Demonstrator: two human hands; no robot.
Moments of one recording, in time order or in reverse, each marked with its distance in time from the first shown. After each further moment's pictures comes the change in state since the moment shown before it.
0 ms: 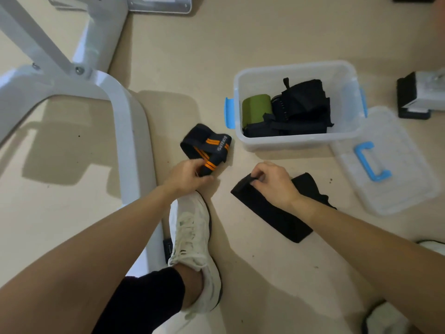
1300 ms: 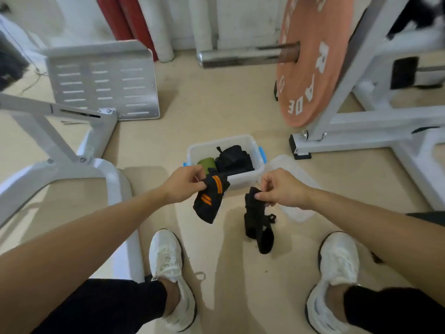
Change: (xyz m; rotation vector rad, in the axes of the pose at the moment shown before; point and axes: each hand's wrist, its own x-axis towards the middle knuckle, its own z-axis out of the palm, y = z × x) left_hand -0.103 0.221 -0.117 -0.073 0.067 0.320; right_hand -0.182 -0.053 -0.206 0.067 0.040 0.008
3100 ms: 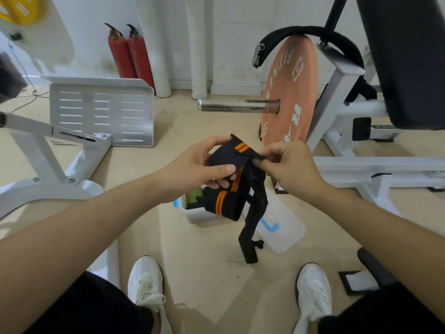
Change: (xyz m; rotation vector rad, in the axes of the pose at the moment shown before) left_hand -0.075 0.171 -0.092 -0.628 -0.036 0.231; right_hand -0.081 -0.136 -0.074 -0.044 0.579 -0.443
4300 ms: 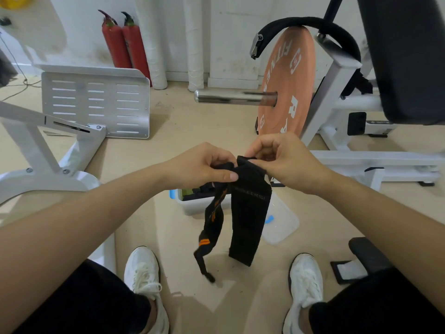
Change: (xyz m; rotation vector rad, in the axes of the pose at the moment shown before) left_hand 0.011 -0.012 0.002 0.374 -0.217 0.111; right_hand -0.008 -0.017 -0.014 0.114 -0.302 -0.017
